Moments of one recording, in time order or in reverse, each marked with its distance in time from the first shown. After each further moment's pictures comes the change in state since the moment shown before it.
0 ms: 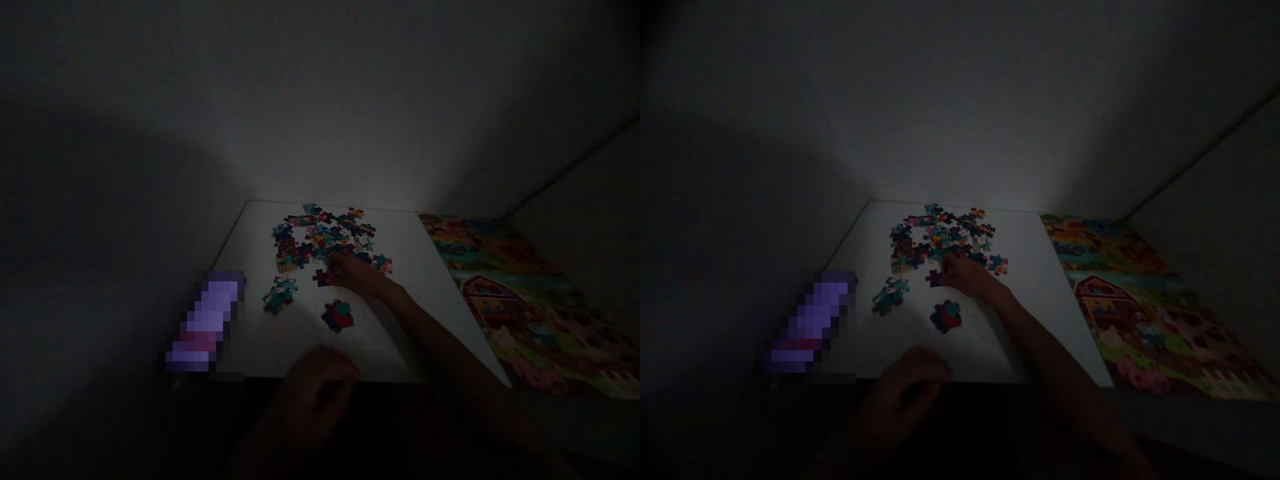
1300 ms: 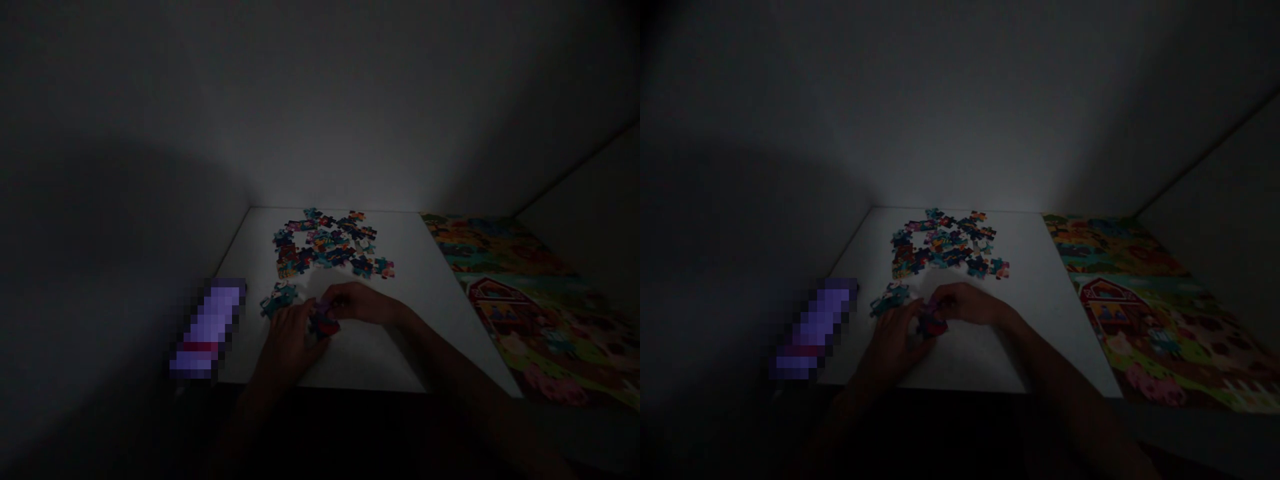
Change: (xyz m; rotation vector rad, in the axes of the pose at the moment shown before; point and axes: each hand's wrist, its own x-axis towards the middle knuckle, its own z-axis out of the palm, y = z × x) left_hand 0.036 -0.039 -0.045 0.864 0.539 -0.005; right_hand -0.032 -0.009 0.009 0.712 -0.300 -0.128
